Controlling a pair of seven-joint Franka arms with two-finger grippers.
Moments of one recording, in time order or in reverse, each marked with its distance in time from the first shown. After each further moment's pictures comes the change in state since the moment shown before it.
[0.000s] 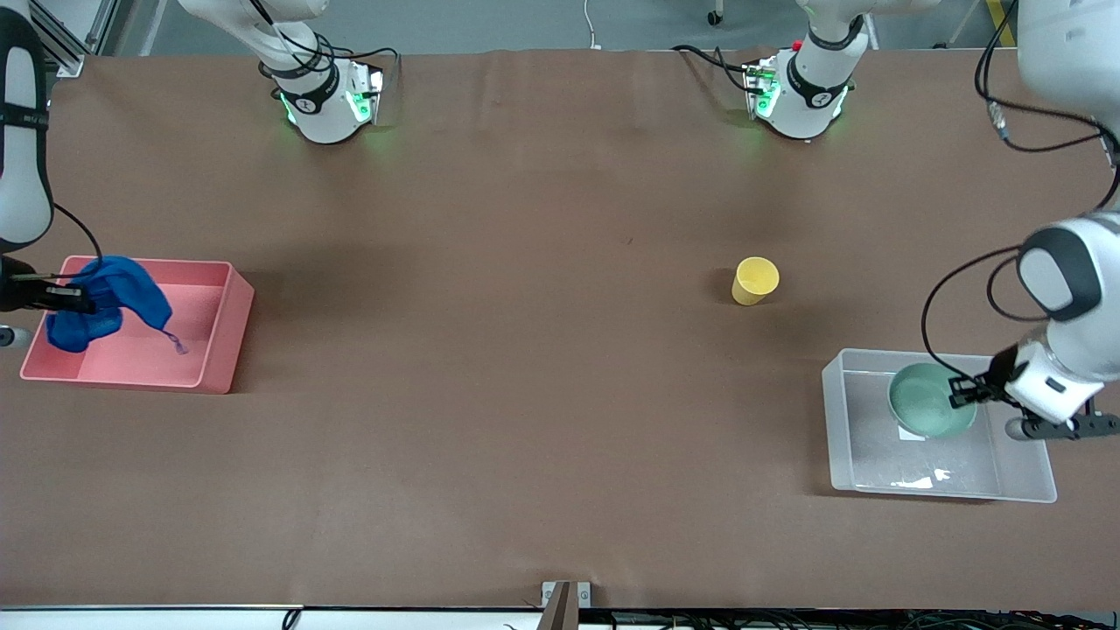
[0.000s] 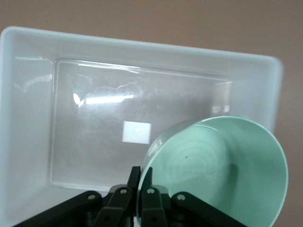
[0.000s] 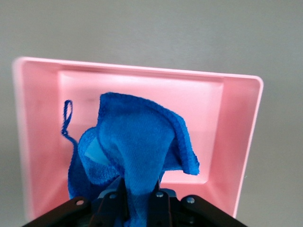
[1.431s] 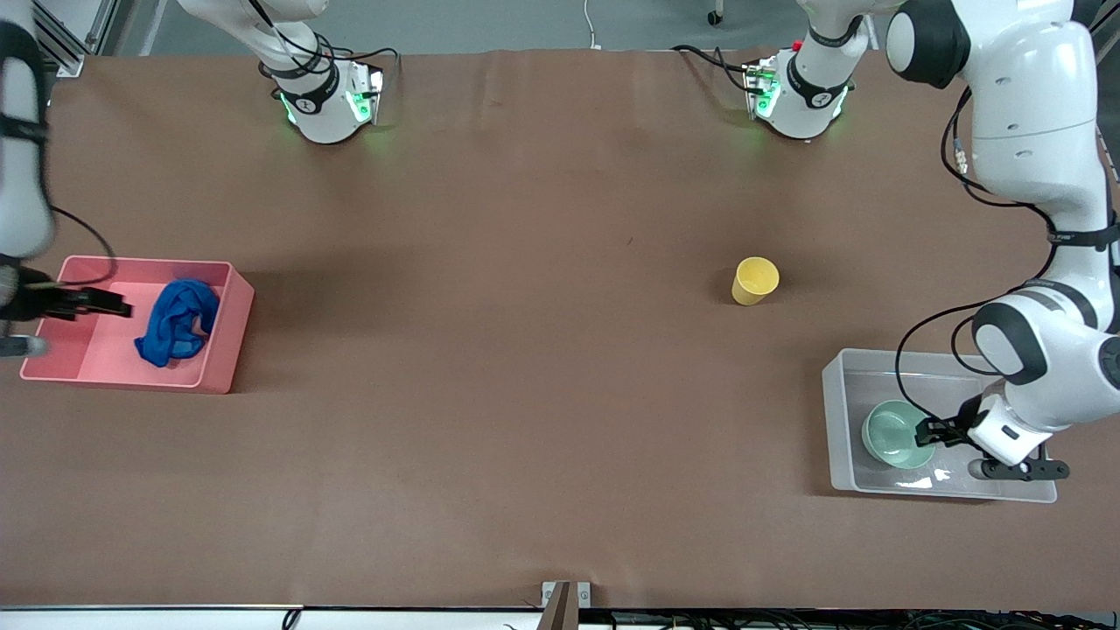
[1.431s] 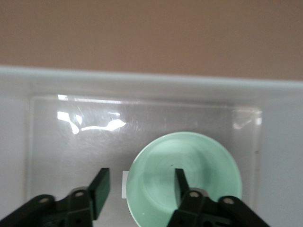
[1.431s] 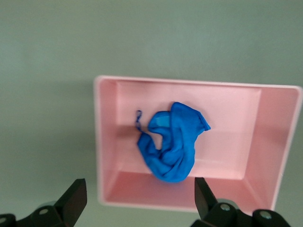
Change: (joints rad) left arm -0.035 0.153 0.021 0.104 -0.092 0.134 0.080; right arm 0.021 -0.020 0.077 0.258 0.104 -0.354 0.129
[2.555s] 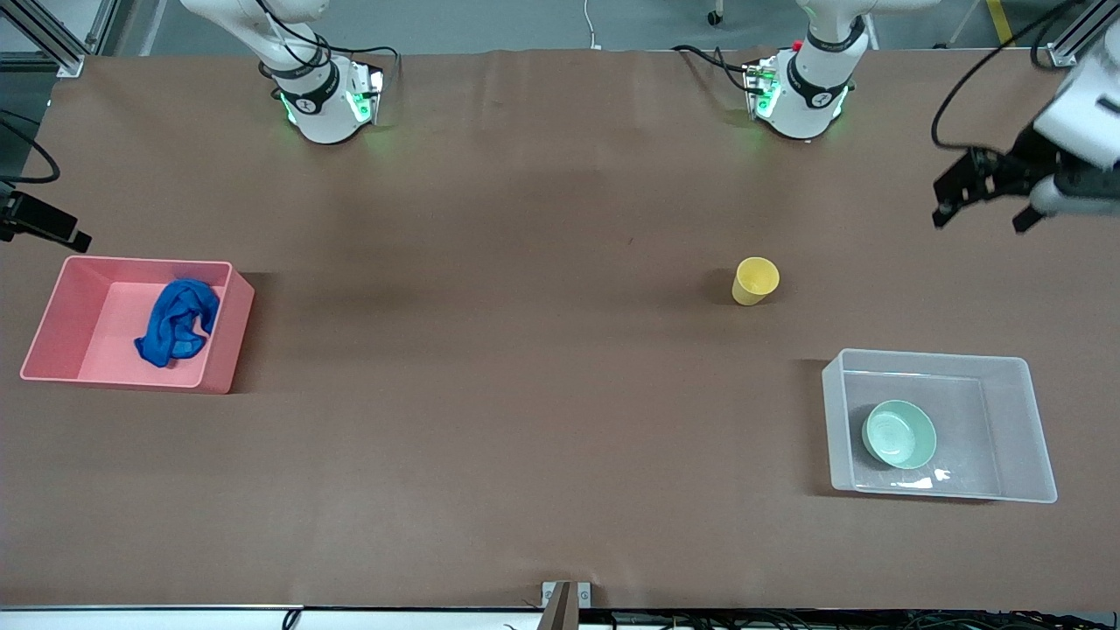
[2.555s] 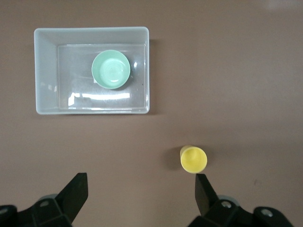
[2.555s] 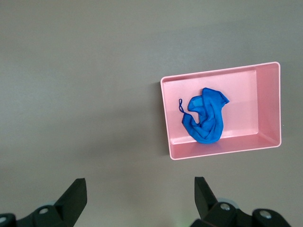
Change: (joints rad) left arm 0.040 -0.940 -0.333 -0.306 0.342 -0.635 -0.379; right arm -0.078 -0.187 0.307 0.201 -0.081 -0.293 0.406
